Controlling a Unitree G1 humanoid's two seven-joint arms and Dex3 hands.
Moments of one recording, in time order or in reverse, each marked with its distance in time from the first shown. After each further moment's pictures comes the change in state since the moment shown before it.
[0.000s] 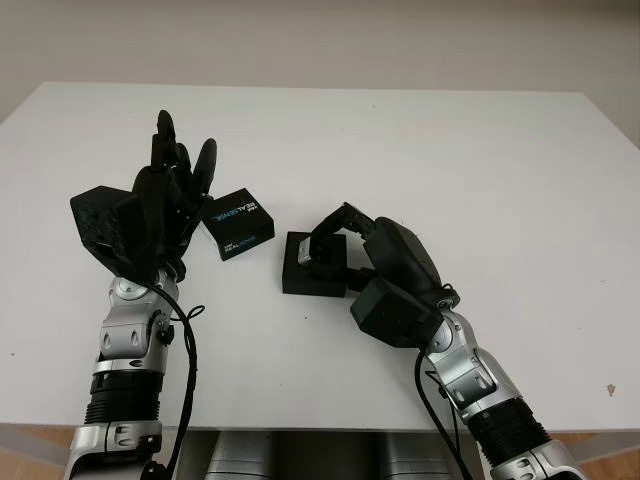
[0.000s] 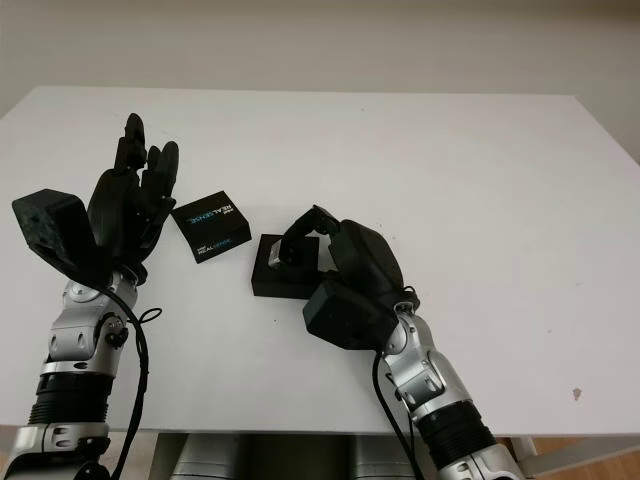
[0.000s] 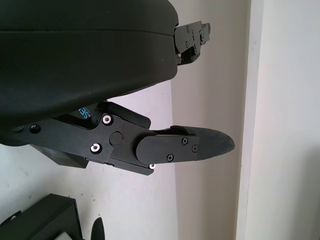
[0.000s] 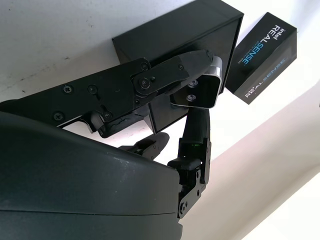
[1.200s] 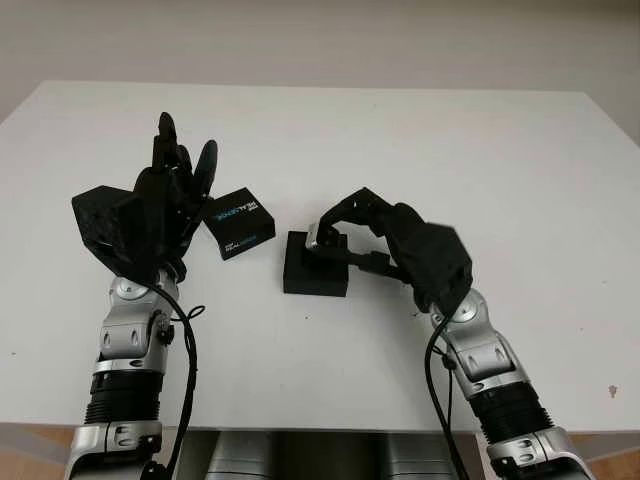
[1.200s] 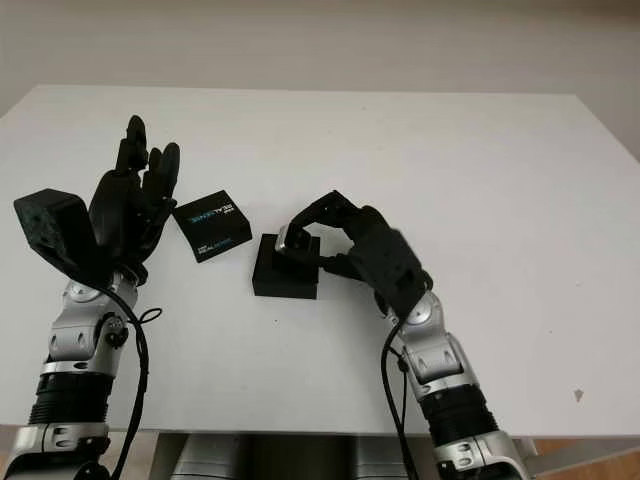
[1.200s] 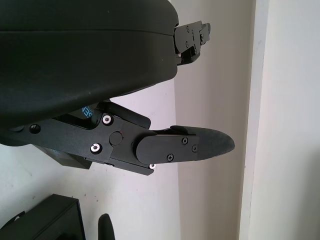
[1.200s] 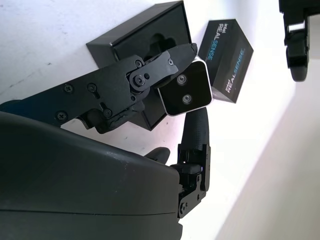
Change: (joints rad) left arm 0.000 0.000 -0.001 -0.001 0.000 0.013 -0.004; right arm -0.092 -0.004 -0.158 -0.107 0.408 0.368 0.415
